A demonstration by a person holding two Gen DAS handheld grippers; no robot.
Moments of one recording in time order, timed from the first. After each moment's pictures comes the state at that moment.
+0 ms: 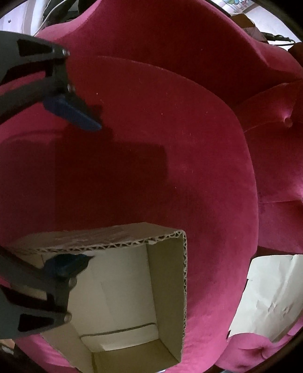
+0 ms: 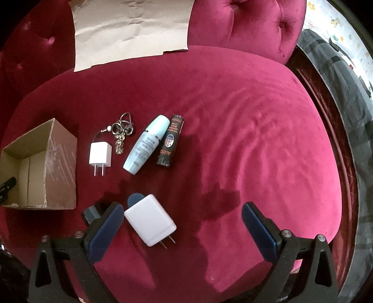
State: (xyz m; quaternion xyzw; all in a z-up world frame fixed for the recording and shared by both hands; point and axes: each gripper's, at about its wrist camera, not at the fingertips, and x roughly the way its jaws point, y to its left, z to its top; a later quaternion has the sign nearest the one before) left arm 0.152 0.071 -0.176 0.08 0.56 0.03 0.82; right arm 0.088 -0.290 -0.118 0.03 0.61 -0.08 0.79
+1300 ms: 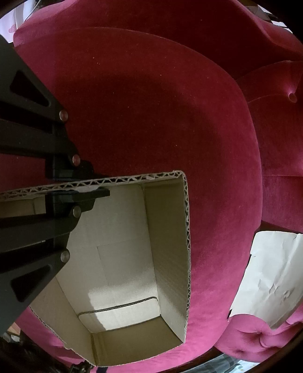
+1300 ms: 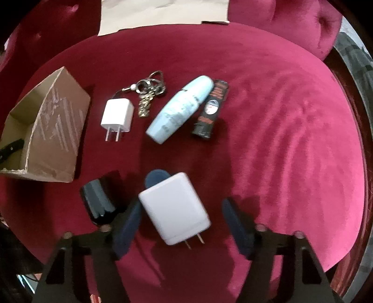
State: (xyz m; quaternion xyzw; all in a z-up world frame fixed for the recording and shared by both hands) left arm 0.159 0.068 -0.178 0.04 0.58 -0.05 0.82; right arm 0.084 -0.247 -0.178 0.02 0.64 0.01 0.76
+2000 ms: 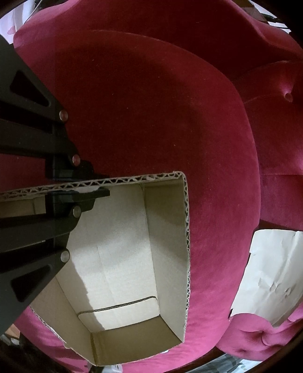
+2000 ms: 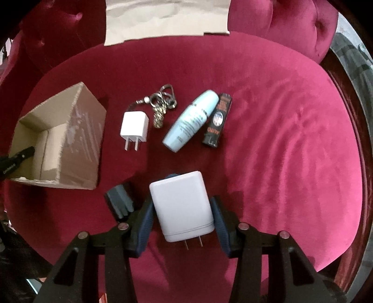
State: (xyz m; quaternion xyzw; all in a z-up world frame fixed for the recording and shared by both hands) left arm 0.152 0.059 -0.176 0.05 0.57 -0.04 0.82; right arm 0.076 -0.248 -0.136 0.03 0.63 0.01 0.77
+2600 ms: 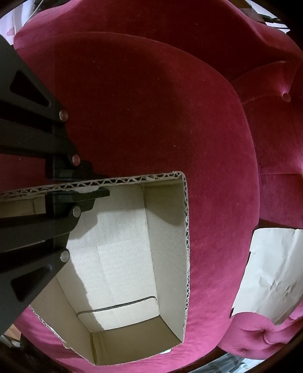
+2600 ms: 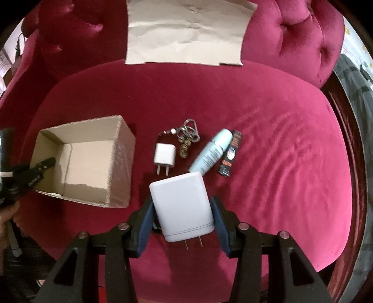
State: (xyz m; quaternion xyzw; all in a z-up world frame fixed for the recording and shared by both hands) left arm 0.150 0.055 -0.176 0.05 0.57 -0.04 0.82; right arm 0.091 -0.220 -0.082 0.01 0.61 0.02 0.79
